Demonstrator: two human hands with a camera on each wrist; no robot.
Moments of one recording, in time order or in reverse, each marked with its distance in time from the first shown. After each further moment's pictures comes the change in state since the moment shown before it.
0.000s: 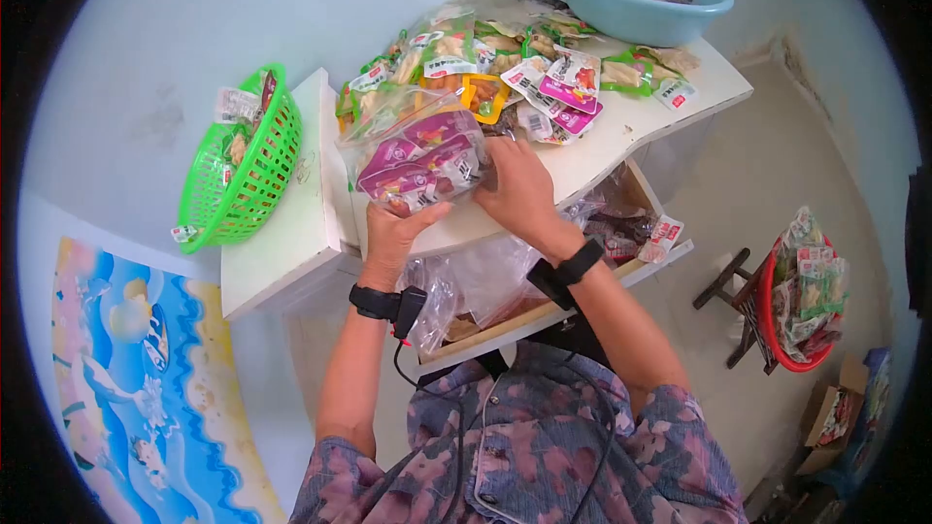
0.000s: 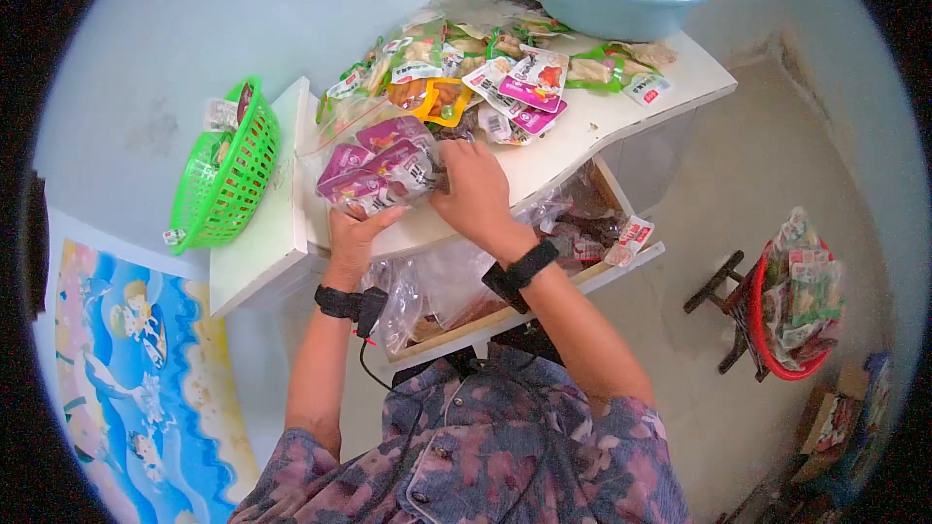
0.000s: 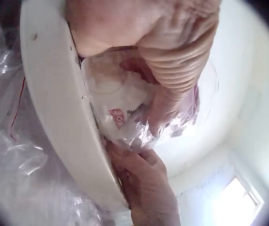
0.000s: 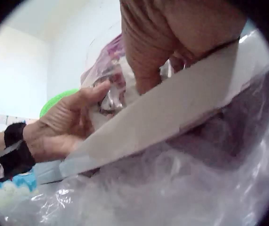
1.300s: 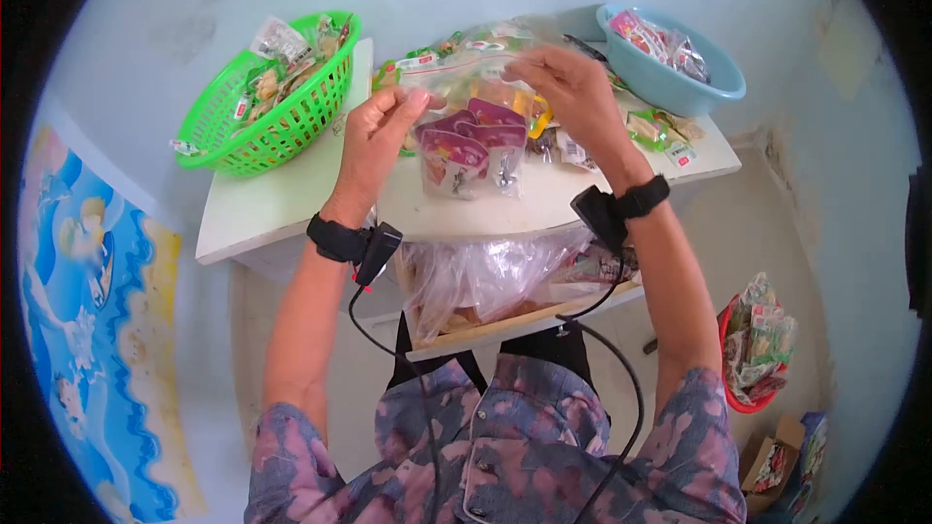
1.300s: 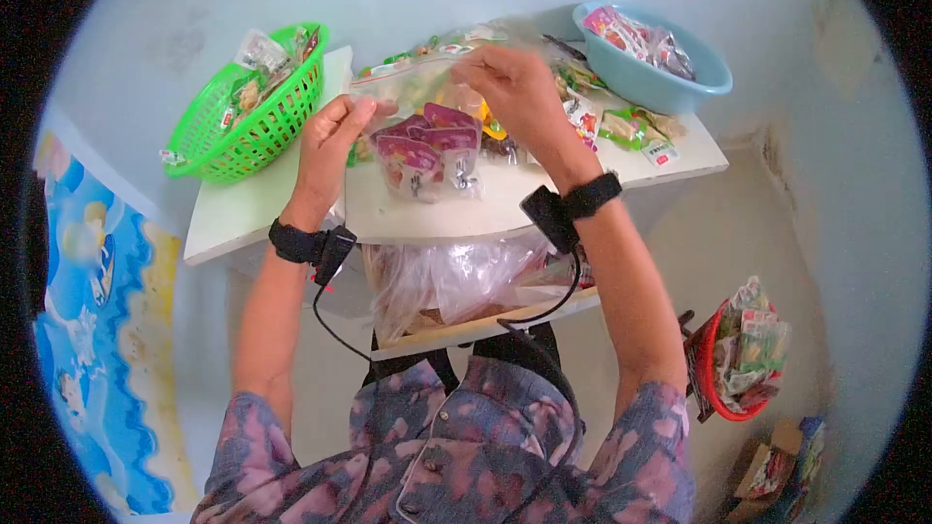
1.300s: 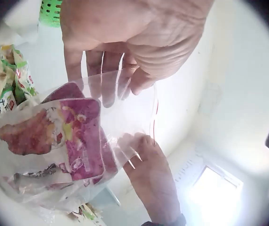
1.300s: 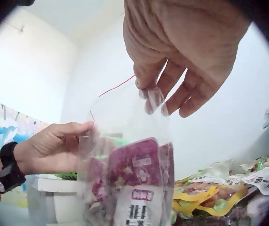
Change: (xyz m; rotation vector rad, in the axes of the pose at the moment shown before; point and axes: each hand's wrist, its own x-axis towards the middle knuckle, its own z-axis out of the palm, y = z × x) left_hand 0.041 0.069 -0.071 -0.029 -0.021 0.251; right_hand 0.105 -0.080 -0.068 0.382 -0.122 -0.238
